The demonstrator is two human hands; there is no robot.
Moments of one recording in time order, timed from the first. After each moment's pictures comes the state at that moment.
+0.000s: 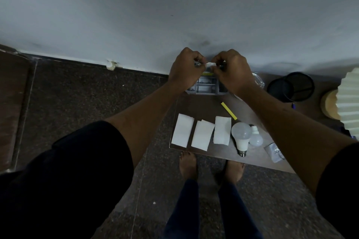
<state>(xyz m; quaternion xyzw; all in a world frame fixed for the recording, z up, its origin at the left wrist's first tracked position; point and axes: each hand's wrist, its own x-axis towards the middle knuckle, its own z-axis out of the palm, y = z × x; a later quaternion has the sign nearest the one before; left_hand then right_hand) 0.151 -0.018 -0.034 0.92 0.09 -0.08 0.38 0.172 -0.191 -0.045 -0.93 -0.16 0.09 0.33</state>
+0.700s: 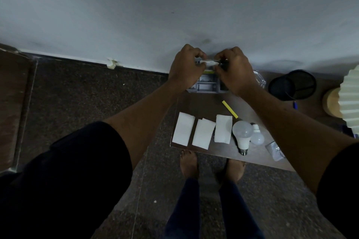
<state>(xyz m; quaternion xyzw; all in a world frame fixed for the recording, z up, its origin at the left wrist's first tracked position) 0.149 -0.017 -0.033 0.93 0.07 -0.06 0.37 0.165 -0.192 -0.044 -0.93 -0.14 0.09 0.33</state>
